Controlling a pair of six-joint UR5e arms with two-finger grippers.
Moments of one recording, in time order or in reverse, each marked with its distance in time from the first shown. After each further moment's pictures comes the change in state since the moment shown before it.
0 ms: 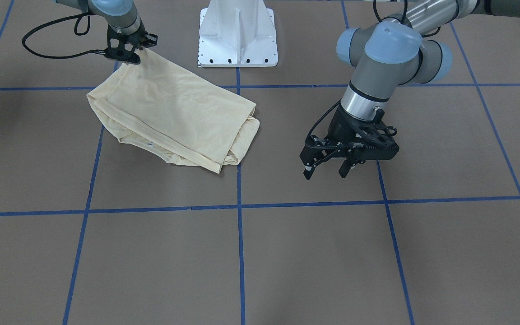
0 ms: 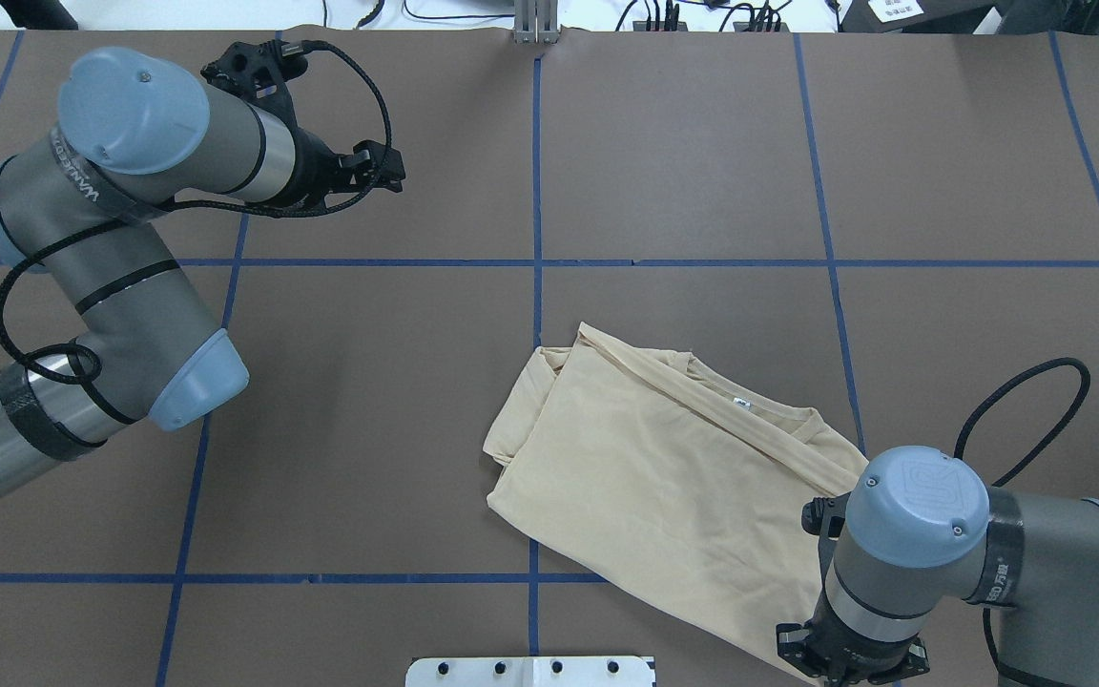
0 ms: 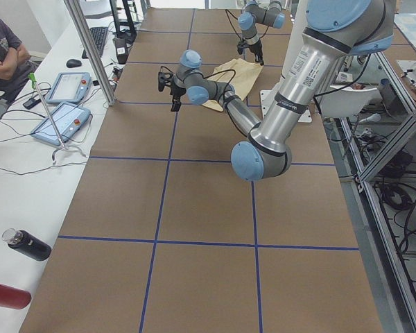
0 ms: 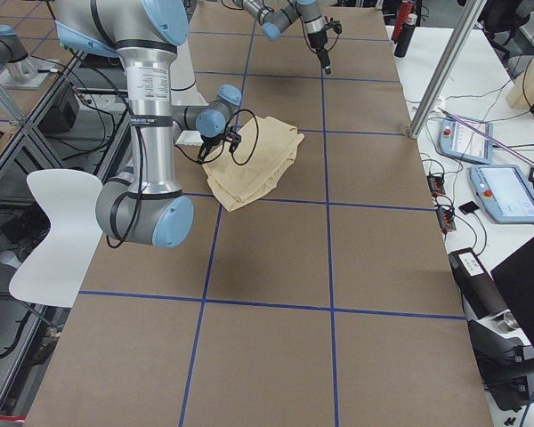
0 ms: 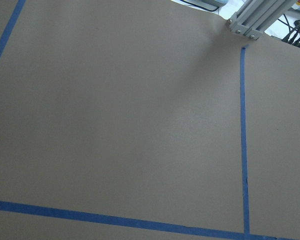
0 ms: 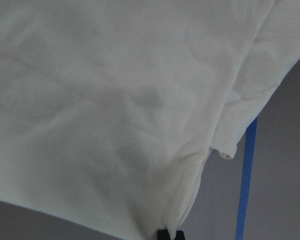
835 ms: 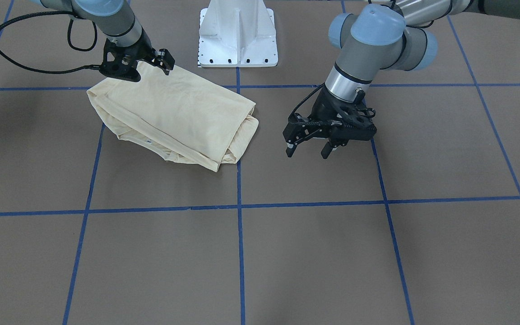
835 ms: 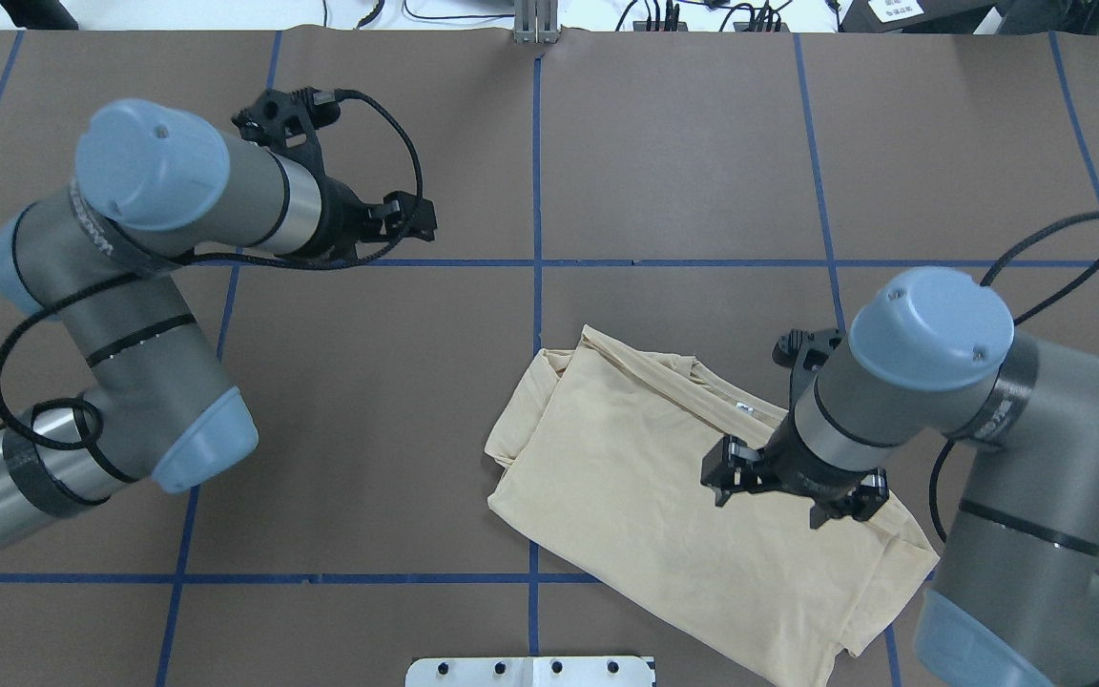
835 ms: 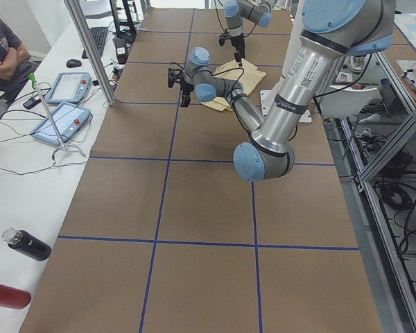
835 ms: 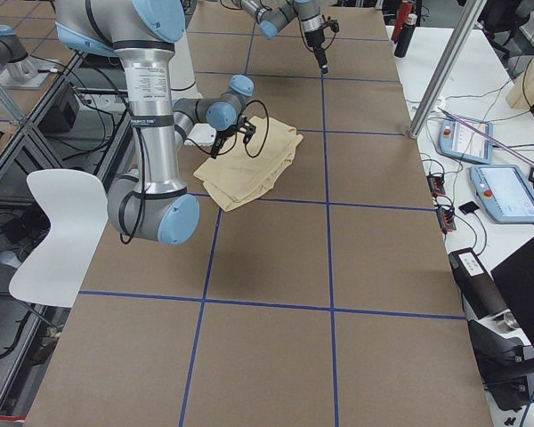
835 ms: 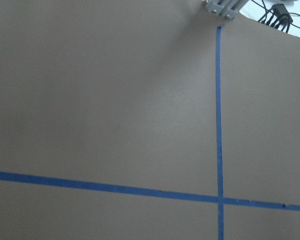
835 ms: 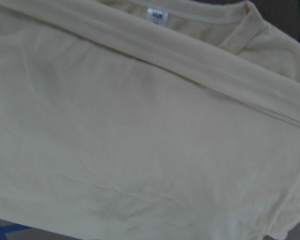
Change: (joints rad) left arm 0.102 0.023 -0.081 0.011 -0.004 -0.043; right arm 0.287 0.209 -0.056 0.008 -0.011 -0.065
